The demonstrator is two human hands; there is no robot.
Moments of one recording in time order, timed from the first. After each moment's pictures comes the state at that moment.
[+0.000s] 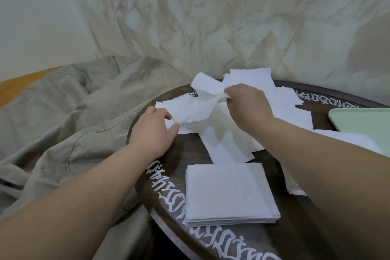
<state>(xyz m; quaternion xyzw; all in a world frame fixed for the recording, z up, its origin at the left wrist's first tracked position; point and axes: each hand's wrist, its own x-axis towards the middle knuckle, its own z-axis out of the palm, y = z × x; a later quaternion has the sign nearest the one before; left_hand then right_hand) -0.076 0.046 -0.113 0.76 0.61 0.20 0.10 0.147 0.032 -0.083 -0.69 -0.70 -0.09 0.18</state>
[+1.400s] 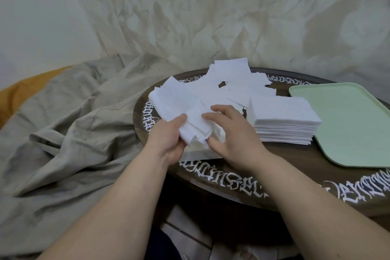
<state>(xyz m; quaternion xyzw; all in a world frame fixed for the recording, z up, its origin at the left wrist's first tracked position) -0.035 -0.118 -0.074 0.28 0.41 0.49 0.72 0.115 -0.169 -0.091 -0.58 -0.72 0.08 0.36</state>
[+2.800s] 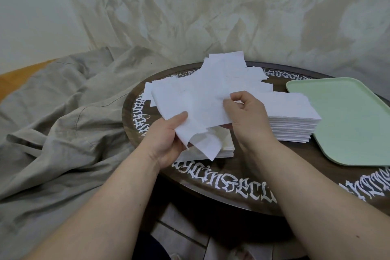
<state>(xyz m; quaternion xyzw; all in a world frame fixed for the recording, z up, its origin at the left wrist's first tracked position) -0.030 -0.113 -0.082 0.32 0.40 0.42 0.75 0.126 -0.147 -0.073 -0.61 -0.37 0.37 0.60</state>
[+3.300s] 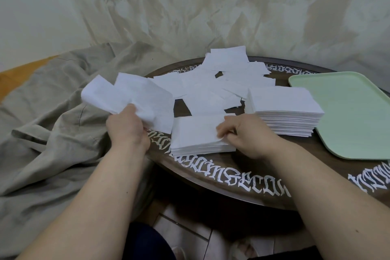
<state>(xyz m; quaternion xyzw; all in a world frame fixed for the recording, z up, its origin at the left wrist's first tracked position) -0.070 -0.085 -0.081 0.17 0.48 0.69 0.51 0.151 -0.161 -0.090 -0.63 -0.73 0.17 0.17</state>
